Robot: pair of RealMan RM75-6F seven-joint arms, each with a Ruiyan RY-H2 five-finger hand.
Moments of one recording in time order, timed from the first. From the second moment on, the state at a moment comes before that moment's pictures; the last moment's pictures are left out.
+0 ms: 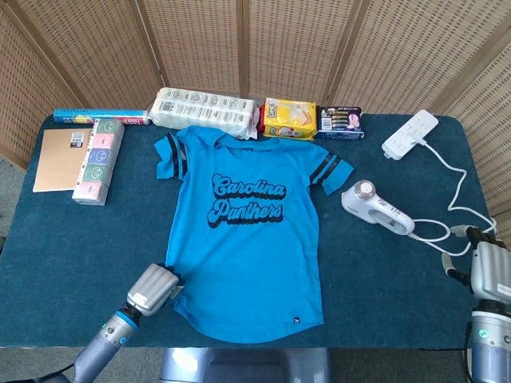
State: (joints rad) left arm -0.39 -1.54 0.06 -1.59 1.54 1.11 0.42; right arm 0.13 -1.16 0.25 -1.78 -1.15 1.44 -0.20
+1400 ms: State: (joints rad) left arm -0.37 -1.56 0.06 -1.61 1.48 1.14 0.42; right arm 0.52 -1.52 0.31 -1.41 -0.81 1.21 -0.57
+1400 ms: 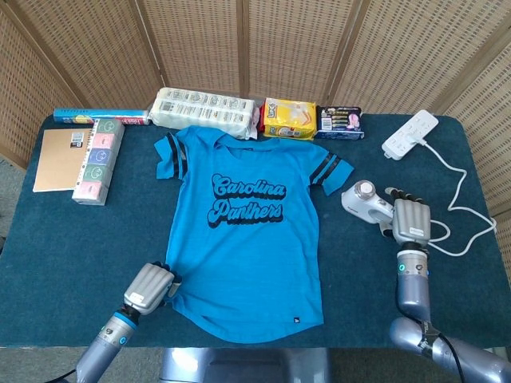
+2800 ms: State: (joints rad) left arm -0.39 -1.59 0.04 -1.59 1.43 1.11 0.41; right arm 0.67 -1.89 0.35 -0.73 -0.83 1.16 -0.57
